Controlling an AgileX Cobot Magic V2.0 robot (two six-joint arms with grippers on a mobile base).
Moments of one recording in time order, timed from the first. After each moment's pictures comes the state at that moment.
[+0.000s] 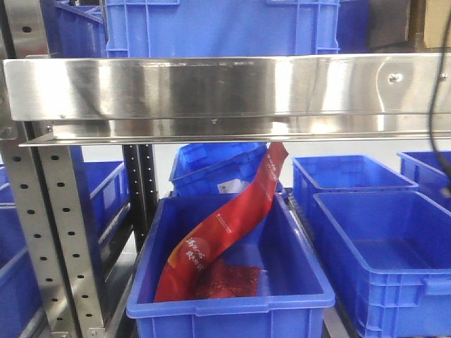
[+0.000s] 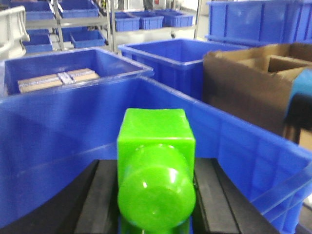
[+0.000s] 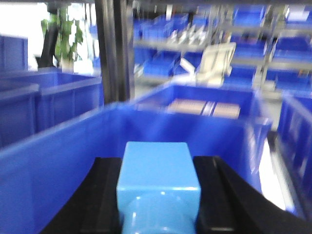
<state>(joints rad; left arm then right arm) -0.43 1.74 -1.77 -0.13 0.27 0.13 0.40 1.67 -1.58 0.00 0.05 0.03</state>
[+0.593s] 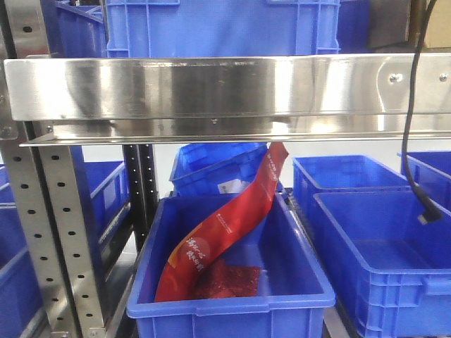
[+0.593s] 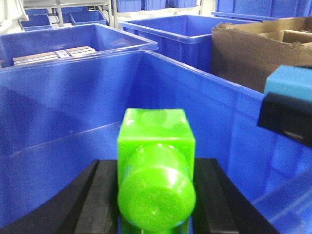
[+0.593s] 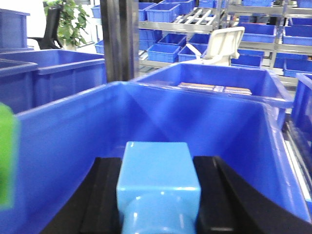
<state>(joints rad) -0.41 1.82 -1.77 -0.13 0.23 0.13 0.40 1.78 -1.60 0.00 -0.03 0.03</state>
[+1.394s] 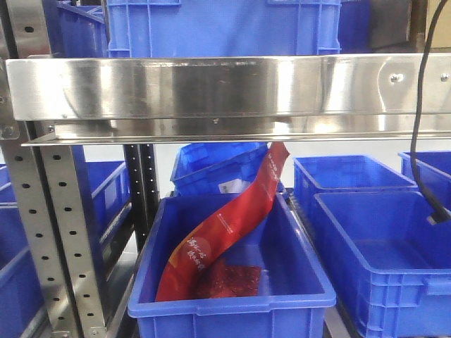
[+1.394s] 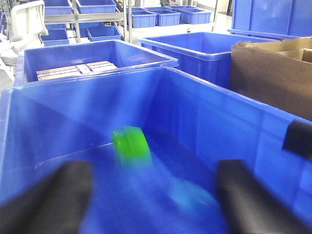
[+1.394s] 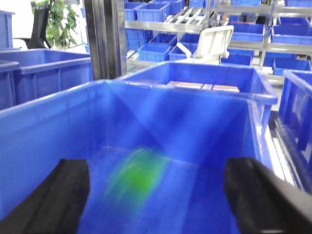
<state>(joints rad) -0.39 1.82 -1.77 -0.13 0.18 0.13 0.37 1.80 -1.60 0.00 -0.06 0.03</state>
